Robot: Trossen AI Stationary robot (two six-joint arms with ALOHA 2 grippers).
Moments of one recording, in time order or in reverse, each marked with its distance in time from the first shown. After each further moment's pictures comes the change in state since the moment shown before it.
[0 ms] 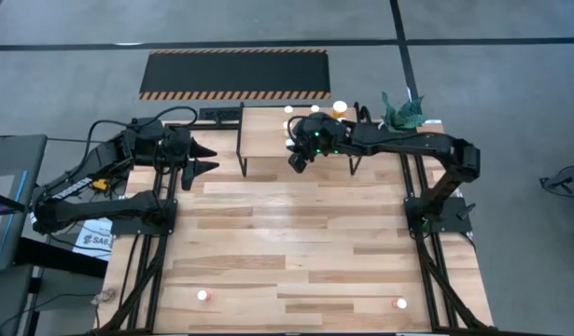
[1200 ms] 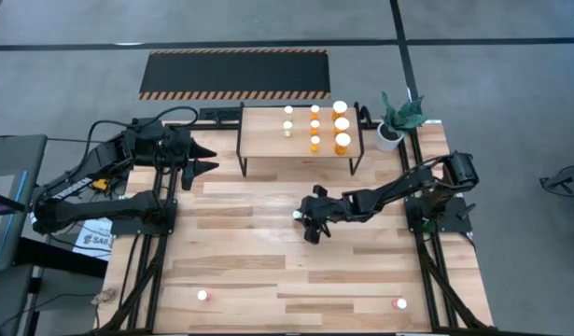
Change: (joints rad) left arm 0.000 0.000 0.000 -0.008 -0.004 -0.033; right arm 0.418 0.047 -0.556 0.549 0.081 0.099
